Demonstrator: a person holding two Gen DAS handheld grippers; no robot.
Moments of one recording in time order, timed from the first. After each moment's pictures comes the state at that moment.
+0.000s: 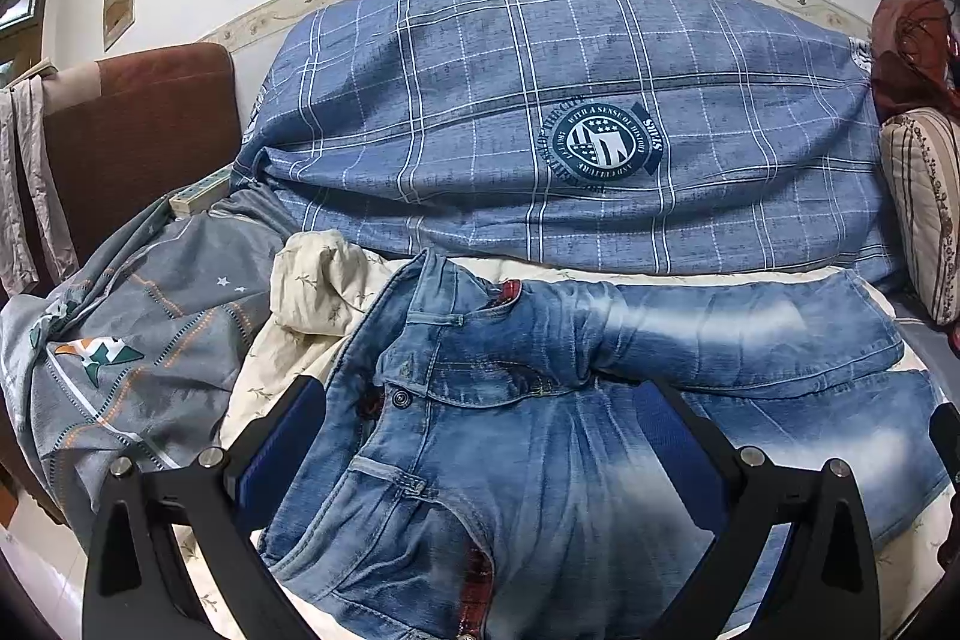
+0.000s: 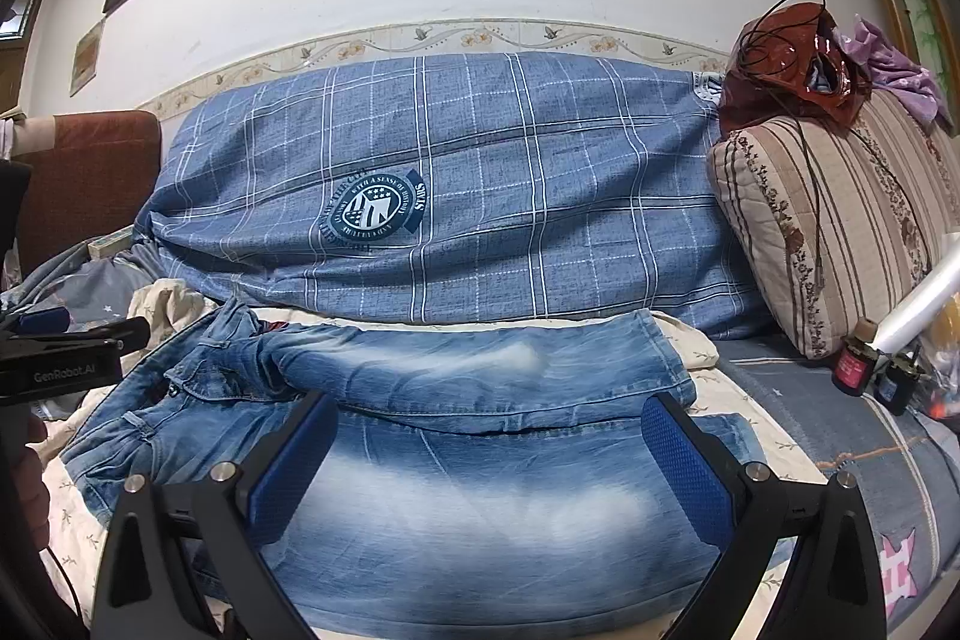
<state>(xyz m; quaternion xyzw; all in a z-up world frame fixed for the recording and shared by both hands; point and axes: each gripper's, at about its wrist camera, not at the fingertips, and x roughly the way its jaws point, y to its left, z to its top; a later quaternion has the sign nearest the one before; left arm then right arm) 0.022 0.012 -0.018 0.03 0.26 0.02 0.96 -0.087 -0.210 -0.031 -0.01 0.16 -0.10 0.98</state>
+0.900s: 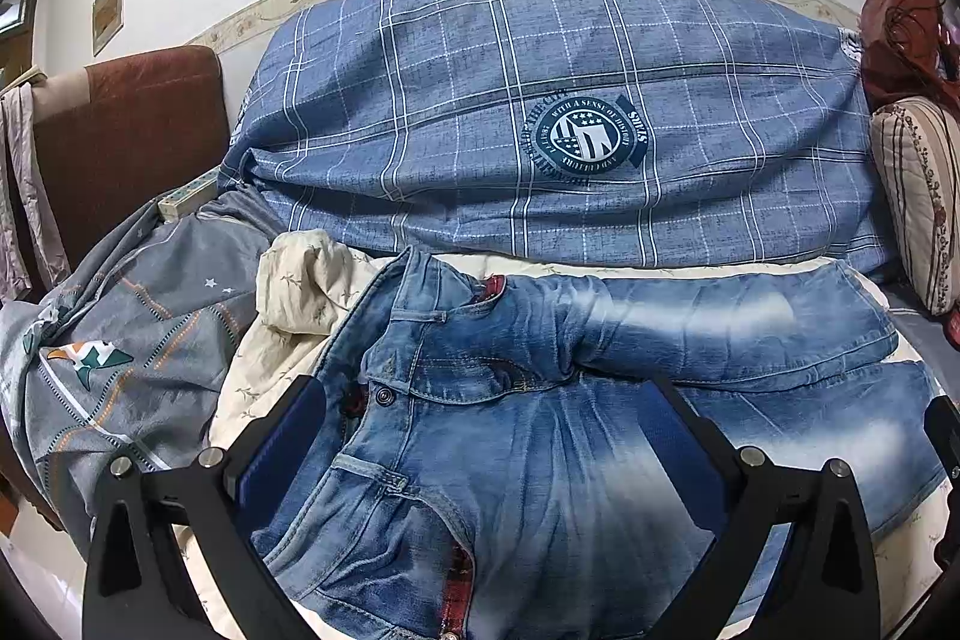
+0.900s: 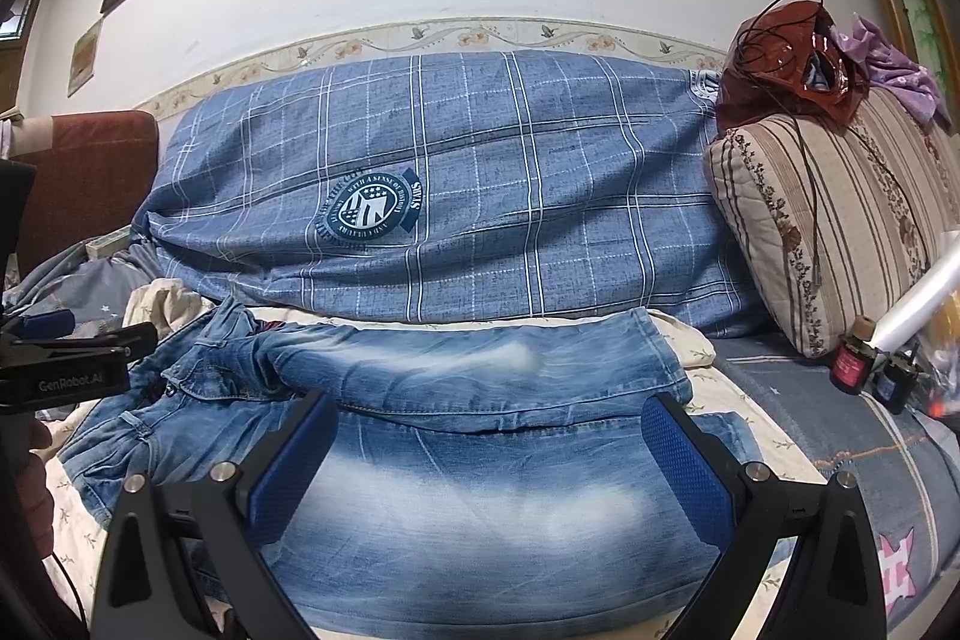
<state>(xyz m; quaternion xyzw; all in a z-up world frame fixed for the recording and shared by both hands) 0.022 0.001 -0.020 0.04 0.27 0.01 0.96 -0.086 -0.212 -0.032 -0.02 0.16 -0.10 0.98</state>
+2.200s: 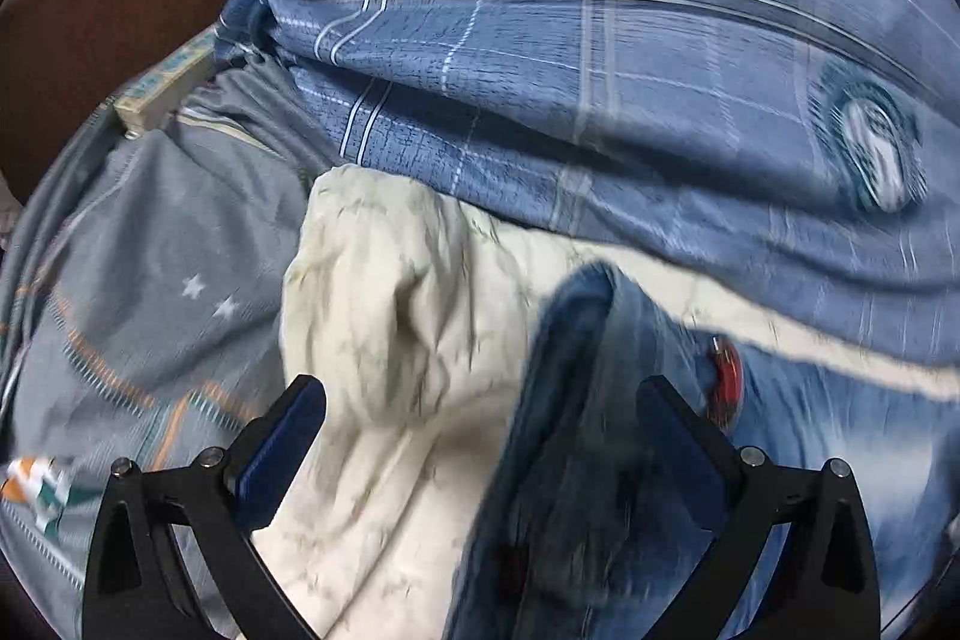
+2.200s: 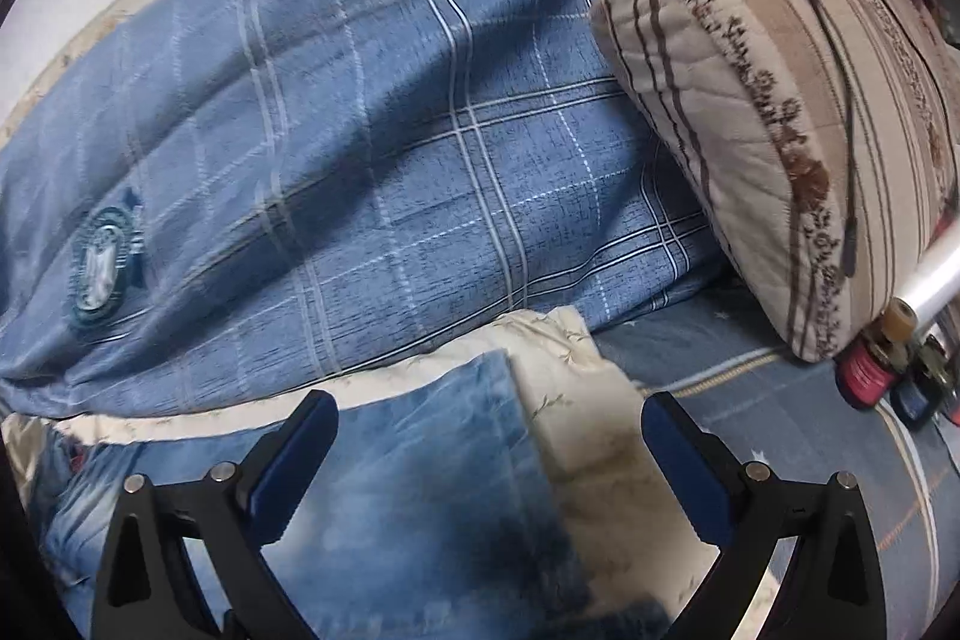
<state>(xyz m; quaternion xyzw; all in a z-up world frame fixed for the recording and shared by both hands) 0.274 0.144 -0.036 -0.04 0.46 0.08 0.88 0.115 -0.410 -0.019 0.10 0.28 -0.23 0.93</state>
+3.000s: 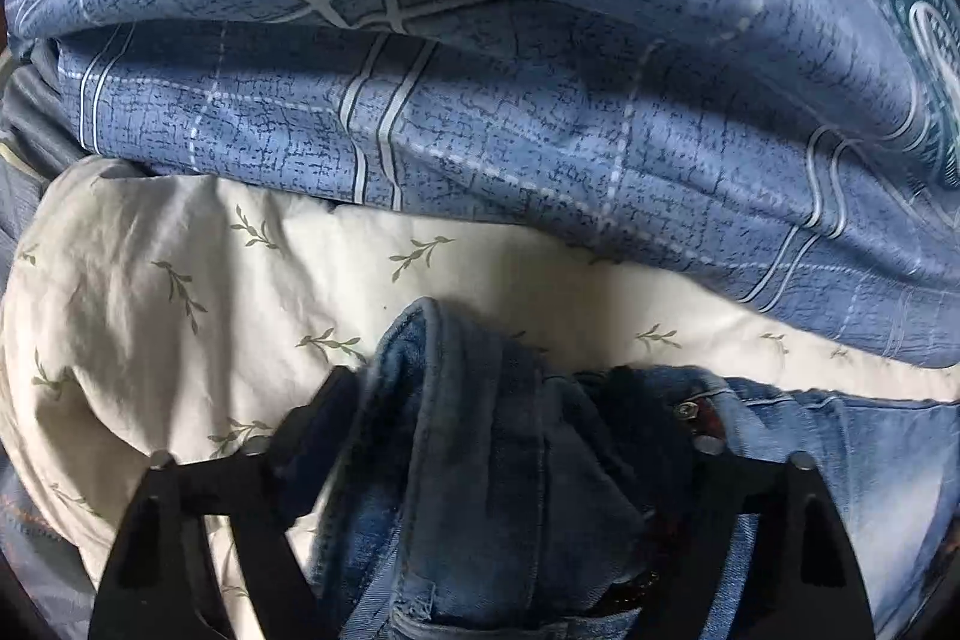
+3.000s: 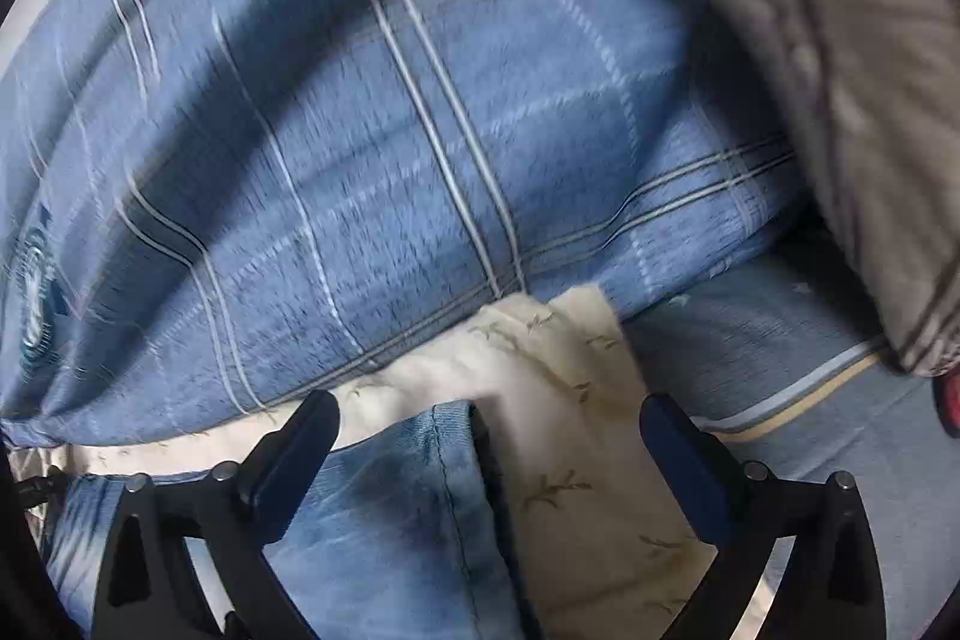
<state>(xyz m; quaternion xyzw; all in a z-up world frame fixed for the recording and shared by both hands) 0.351 0.075 -0.120 -0.04 0.54 0.00 0.84 0.201 -0.468 -0.070 0.16 0.37 -0.18 0.90</state>
